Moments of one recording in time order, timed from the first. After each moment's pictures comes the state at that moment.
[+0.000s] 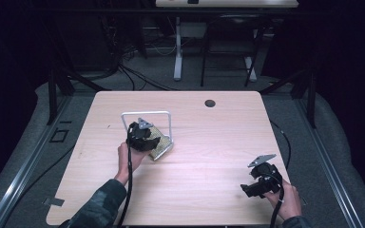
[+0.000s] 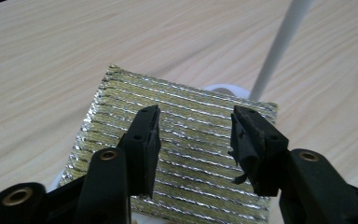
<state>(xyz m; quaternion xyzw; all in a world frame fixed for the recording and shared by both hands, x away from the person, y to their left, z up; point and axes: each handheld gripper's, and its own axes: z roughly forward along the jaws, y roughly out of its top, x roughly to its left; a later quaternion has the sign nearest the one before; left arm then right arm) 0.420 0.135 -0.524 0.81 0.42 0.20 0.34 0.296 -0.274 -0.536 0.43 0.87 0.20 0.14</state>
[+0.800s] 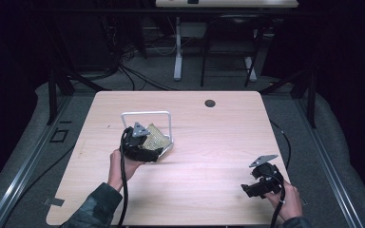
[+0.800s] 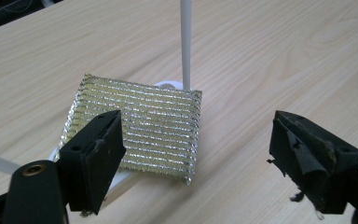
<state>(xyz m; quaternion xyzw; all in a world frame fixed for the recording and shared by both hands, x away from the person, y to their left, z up) 0.362 0.139 -0.479 0.83 0.38 0.19 0.36 0.293 -0.276 -0.534 0.43 0.87 0.21 0.14</state>
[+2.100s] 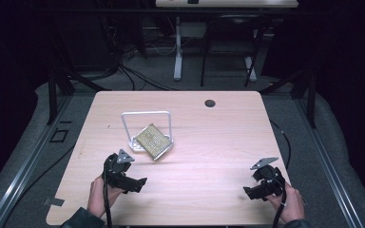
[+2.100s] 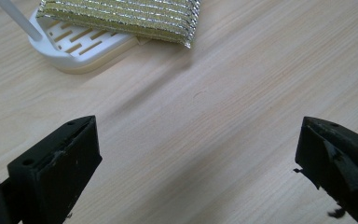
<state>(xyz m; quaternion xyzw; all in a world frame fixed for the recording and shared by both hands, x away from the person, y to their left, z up) 0.308 0.183 -0.521 0.85 0.41 0.14 0.29 0.288 -0.279 -0.538 0.44 0.87 0.19 0.15</state>
